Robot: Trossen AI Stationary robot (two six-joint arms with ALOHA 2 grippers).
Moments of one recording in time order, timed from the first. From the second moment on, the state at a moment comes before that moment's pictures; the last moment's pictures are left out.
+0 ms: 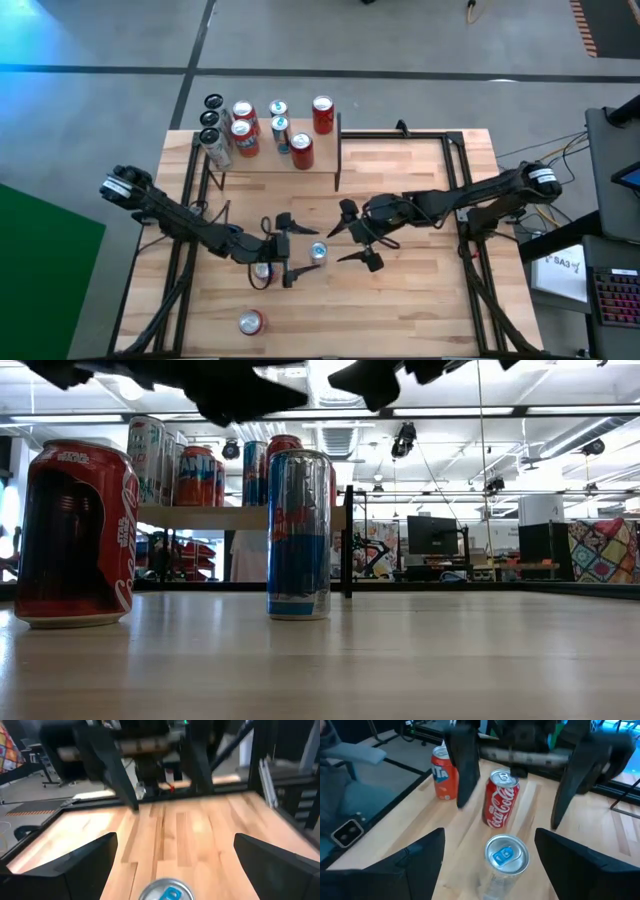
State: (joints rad) left arm -0.42 1.50 0.69 0.65 -0.50 0.04; right arm 0.14 1.46 1.01 0.04 -0.23 -0.19
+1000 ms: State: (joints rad) left arm -0.33 1.67 0.72 0.60 -0.43 -0.11; right arm 0.20 1.47 1.01 0.02 -0.18 -0.18
